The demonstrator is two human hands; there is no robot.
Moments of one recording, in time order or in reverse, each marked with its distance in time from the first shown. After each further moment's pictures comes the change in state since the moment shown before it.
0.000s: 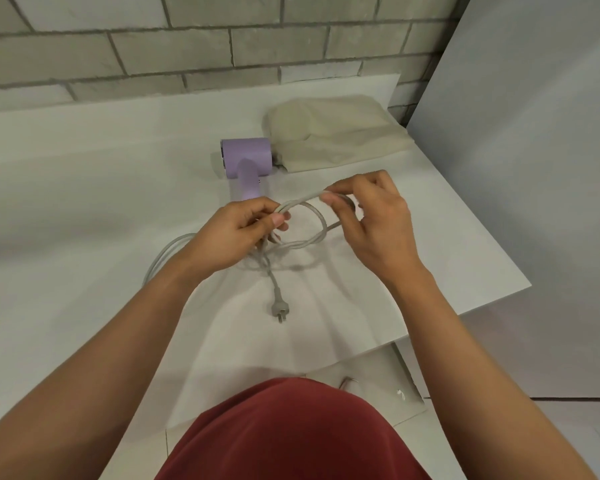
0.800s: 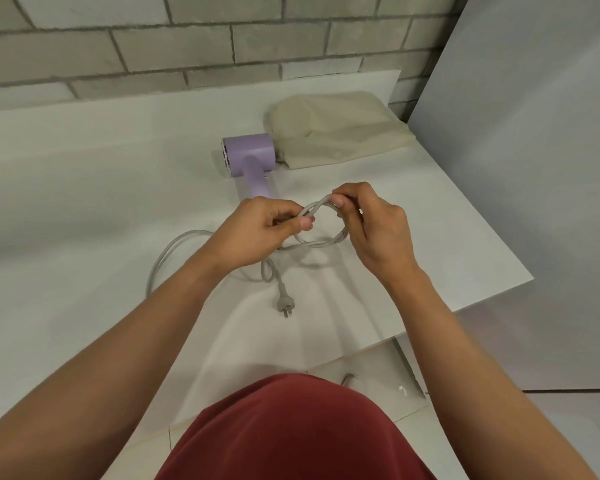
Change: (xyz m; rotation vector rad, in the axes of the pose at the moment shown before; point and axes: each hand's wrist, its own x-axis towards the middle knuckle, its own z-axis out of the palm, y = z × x) left_hand 0.006 0.008 0.015 0.124 -0.024 0.097; right_hand -0.018 0.015 0.015 -0.002 -0.077 0.046
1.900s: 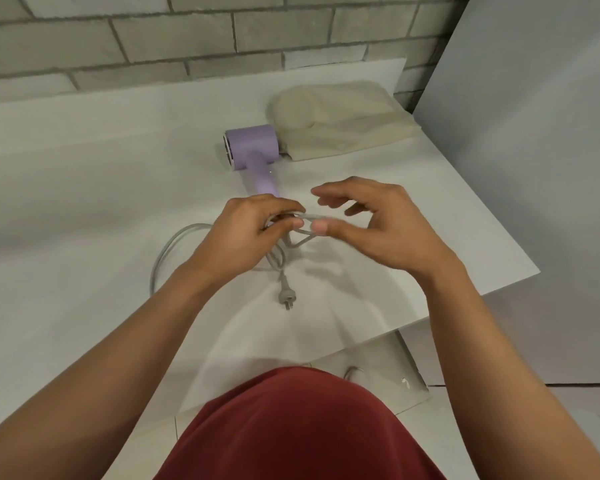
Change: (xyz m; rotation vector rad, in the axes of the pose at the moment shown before) left_hand -0.021 -0.002 -0.001 0.204 0.180 0.172; right_hand 0.011 -0.034 -0.045 0.274 -0.415 0.085
